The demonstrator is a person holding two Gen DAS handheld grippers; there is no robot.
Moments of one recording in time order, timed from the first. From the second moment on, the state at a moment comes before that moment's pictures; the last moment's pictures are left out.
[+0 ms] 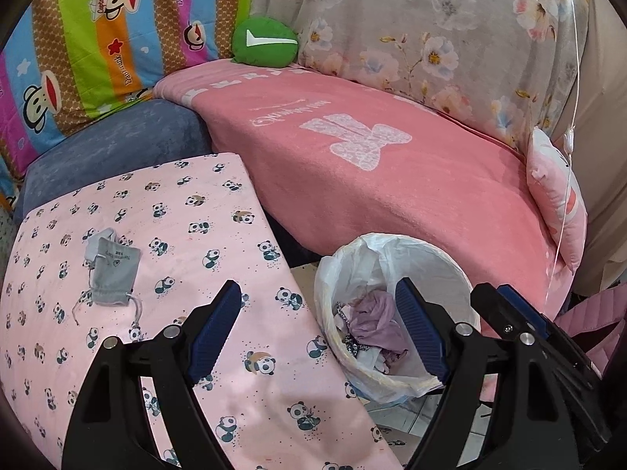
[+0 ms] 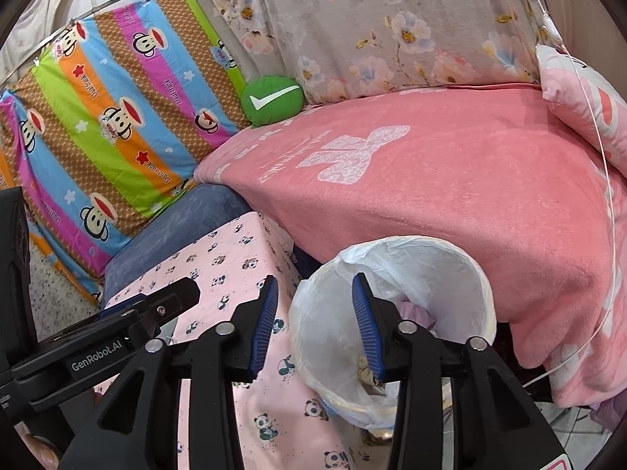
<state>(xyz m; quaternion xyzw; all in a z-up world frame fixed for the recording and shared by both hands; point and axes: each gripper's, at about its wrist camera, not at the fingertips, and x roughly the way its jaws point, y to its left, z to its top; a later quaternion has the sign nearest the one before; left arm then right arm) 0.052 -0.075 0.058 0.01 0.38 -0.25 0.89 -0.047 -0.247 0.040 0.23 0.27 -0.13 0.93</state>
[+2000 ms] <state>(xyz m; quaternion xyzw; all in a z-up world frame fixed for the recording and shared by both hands) 0.240 0.188 -0.047 -0.07 0.45 -0.05 0.89 0.240 0.058 -0.093 0.09 0.46 0.01 0.89</state>
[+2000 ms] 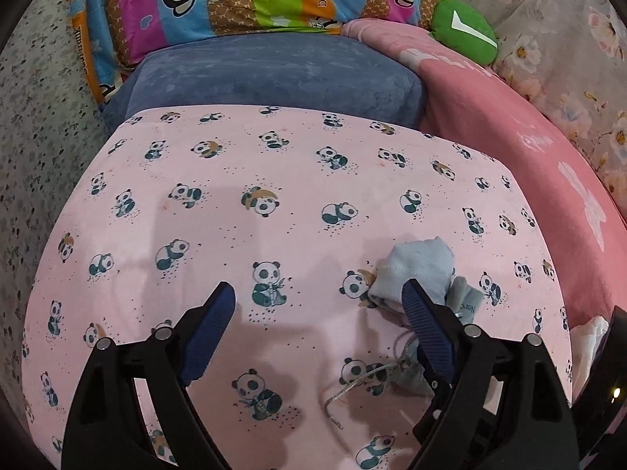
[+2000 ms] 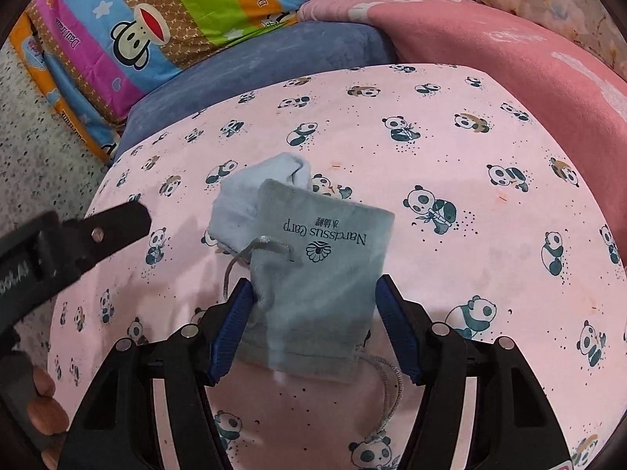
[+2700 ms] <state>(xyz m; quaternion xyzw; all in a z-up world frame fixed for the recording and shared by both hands) 0.261 0.124 -0.072 -0.06 0.48 -0.11 0.87 0.176 -0.025 -0.099 0.17 0.45 0.00 0.88</state>
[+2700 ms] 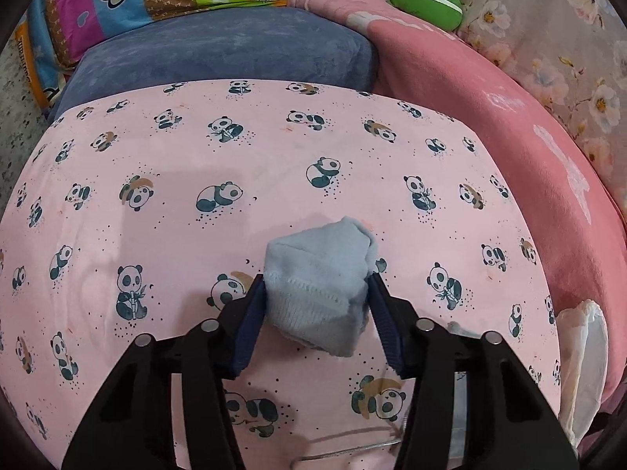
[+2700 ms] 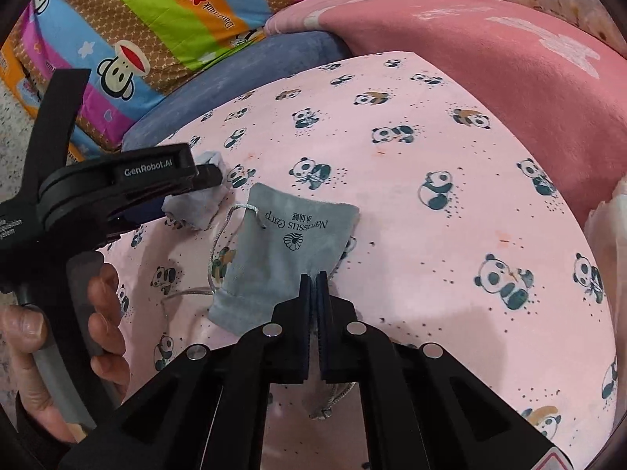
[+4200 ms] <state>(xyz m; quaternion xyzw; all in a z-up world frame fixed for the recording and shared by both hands) 0.074 -0.057 0.041 0.04 0.40 -0.24 0.88 -0.013 -0.205 0.061 0.24 0.25 -0.11 0.93</state>
